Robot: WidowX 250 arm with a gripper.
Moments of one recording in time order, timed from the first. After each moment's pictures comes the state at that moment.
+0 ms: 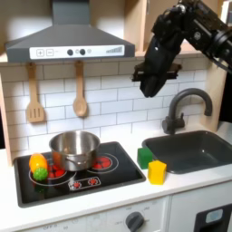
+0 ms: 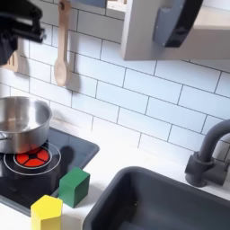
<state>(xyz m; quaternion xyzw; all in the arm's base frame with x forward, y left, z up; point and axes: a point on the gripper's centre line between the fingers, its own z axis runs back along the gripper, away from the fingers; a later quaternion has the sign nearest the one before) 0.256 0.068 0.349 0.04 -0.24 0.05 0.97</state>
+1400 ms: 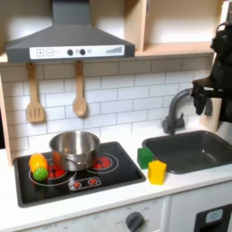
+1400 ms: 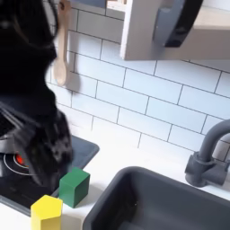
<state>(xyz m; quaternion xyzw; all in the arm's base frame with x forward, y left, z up) 0.181 -0.027 0.329 -0.03 -0.20 -0.20 0.96</state>
